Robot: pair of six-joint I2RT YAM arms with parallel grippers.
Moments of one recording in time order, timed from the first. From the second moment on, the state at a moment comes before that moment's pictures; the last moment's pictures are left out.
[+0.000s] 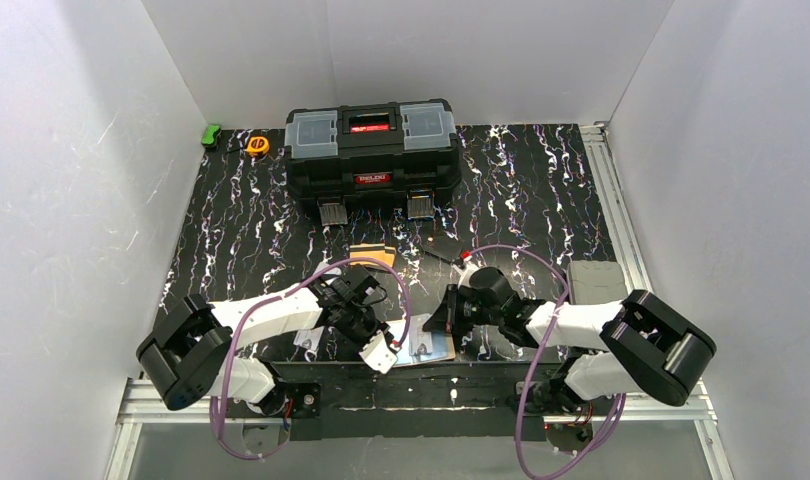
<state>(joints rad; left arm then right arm) -0.84 1.33 0.60 -0.56 0.60 1.47 0.85 1.34 0.33 0.39 -0.32 0.92</state>
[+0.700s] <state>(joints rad) -0.86 1.33 0.60 -0.56 0.58 1.46 0.86 1.43 0.34 0.44 -0.39 0.93</state>
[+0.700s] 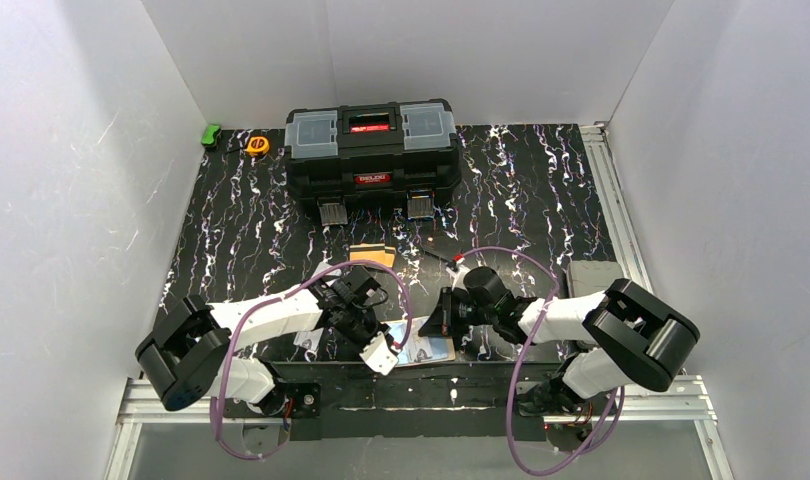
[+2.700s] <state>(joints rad) -0.87 1.31 0.58 -0.49 0.53 1.34 1.07 1.47 0.68 -0.12 -0.09 0.77</state>
